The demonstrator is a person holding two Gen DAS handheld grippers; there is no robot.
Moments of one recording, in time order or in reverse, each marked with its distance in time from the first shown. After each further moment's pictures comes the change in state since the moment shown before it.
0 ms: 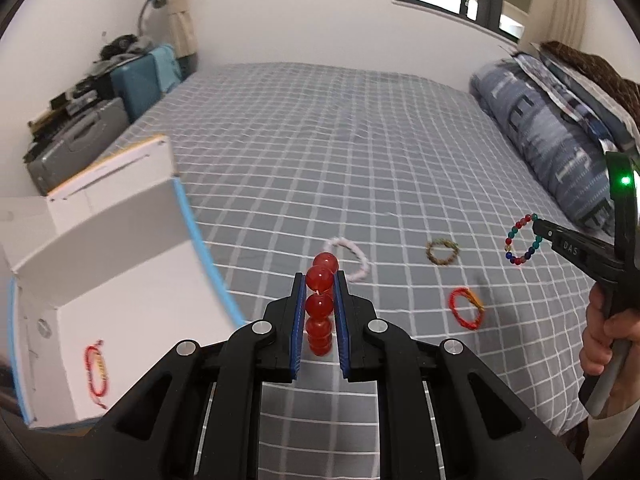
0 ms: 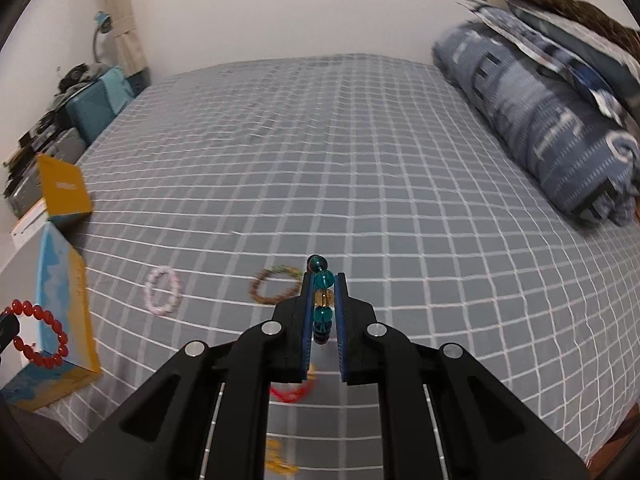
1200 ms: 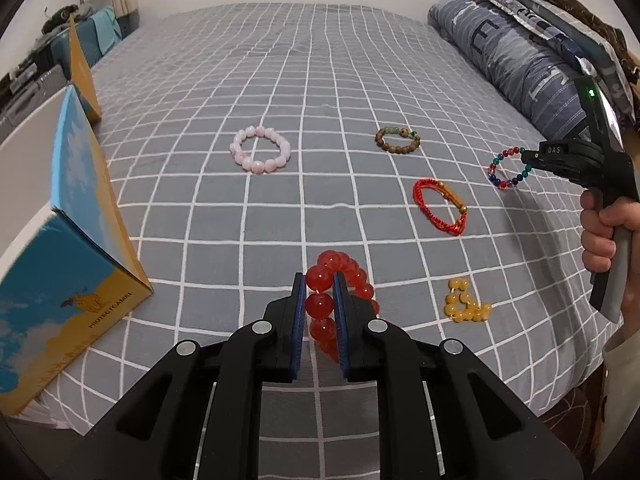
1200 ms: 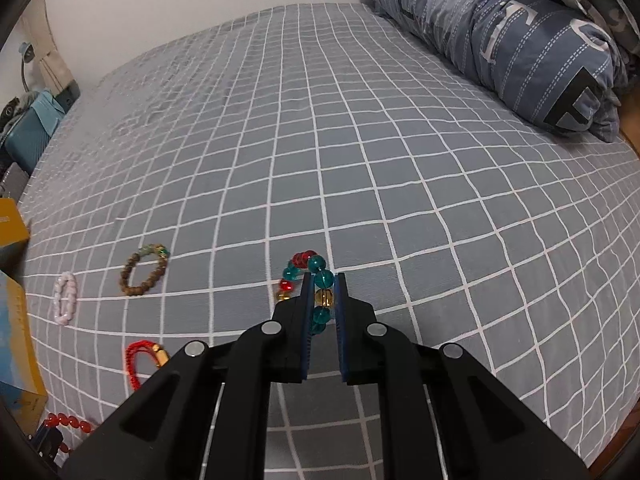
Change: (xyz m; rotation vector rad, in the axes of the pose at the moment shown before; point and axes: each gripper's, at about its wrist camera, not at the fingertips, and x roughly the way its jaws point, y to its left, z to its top) left arm 0.086 -0.067 -0.089 0.093 0.171 -0.131; right arm 0.084 -0.118 -0.046 0.215 0.128 -0.105
